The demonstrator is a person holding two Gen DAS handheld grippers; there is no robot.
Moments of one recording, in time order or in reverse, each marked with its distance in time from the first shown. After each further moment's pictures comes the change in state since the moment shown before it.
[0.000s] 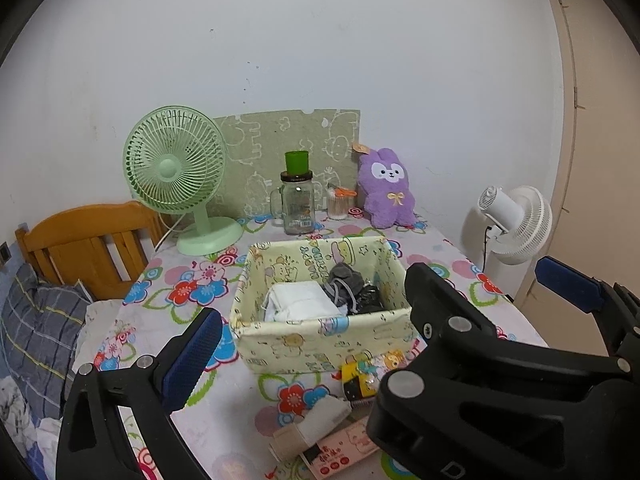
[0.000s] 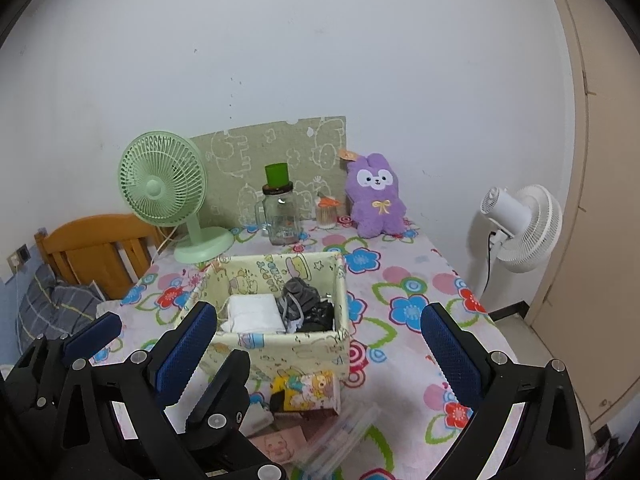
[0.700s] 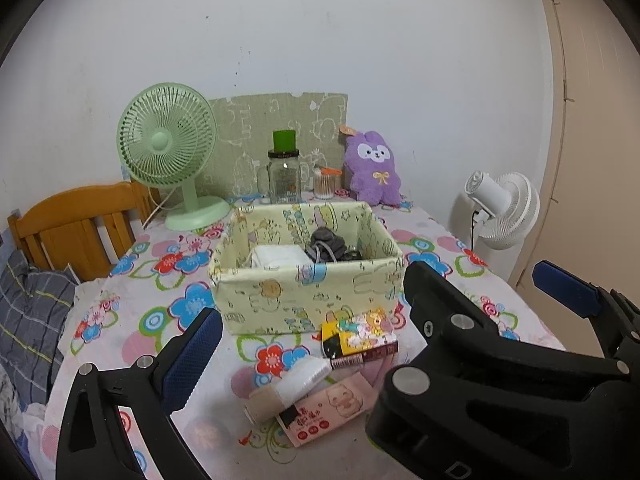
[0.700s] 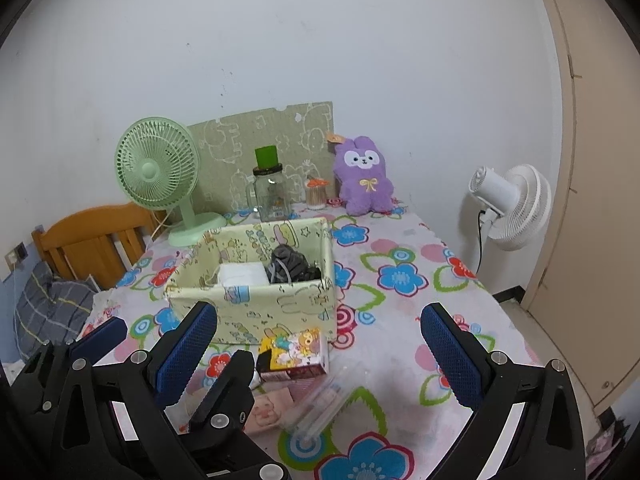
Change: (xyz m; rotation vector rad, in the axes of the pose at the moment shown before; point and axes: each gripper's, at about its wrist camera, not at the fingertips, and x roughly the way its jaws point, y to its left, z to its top) left arm -0.003 -0.011 -0.043 -0.006 0.020 -0.032; right arm -0.011 -0.013 -0.046 0.031 0.010 -0.018
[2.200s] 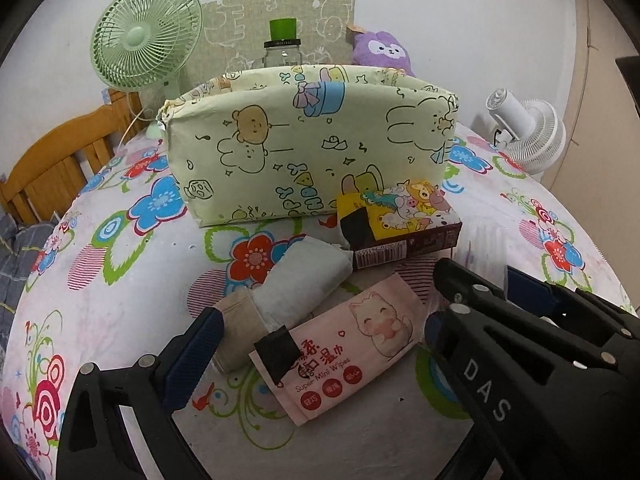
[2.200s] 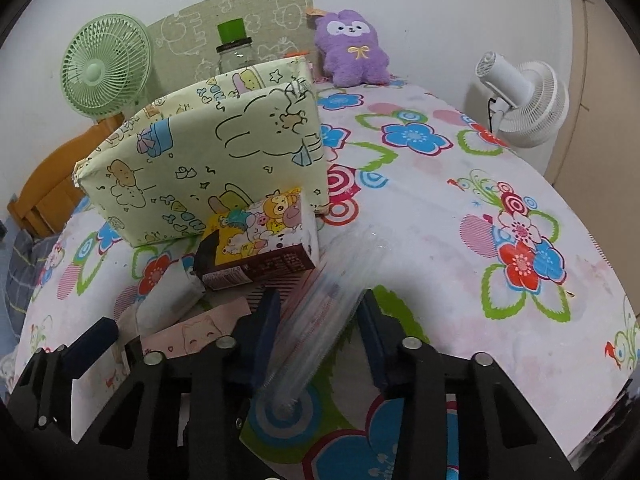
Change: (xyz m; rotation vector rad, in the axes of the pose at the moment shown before) left arm 0.081 0.002 -0.071 0.005 0.260 0.016; right arm 0.102 -0.009 -0.081 0.068 0.337 -0.031
